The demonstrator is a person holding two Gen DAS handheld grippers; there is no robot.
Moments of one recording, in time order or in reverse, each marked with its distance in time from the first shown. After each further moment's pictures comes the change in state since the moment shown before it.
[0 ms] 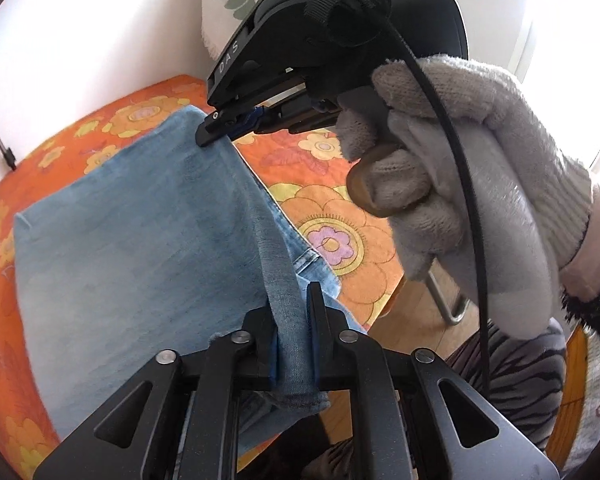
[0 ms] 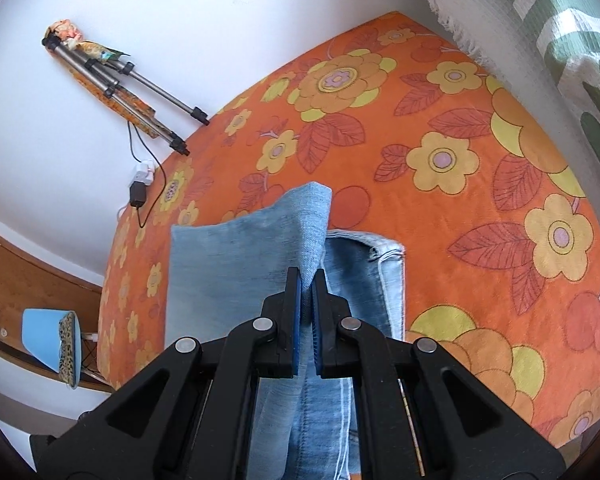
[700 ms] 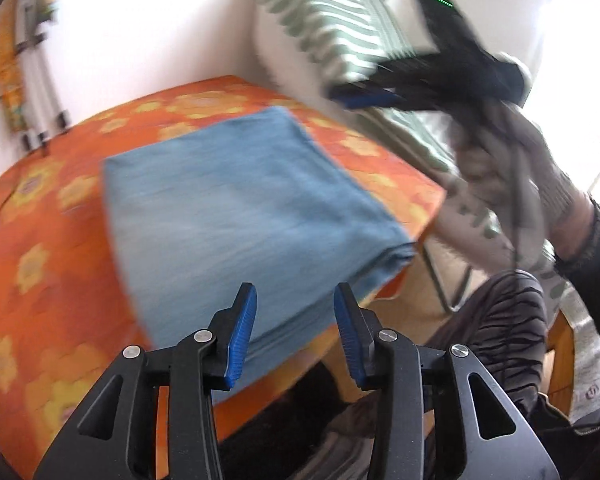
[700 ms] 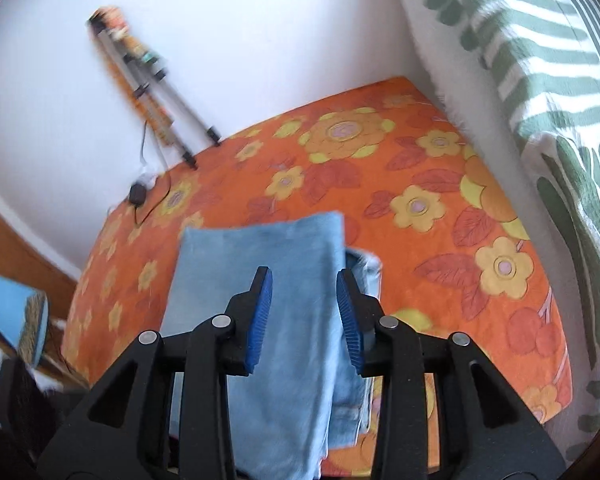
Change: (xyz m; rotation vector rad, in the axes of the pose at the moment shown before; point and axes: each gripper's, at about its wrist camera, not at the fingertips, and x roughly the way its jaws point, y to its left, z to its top) left arm -0.102 0.069 -0.066 -0.088 -0.048 0.027; right arm -0.062 0.035 -0.031 -0.188 -0.151 -0.100
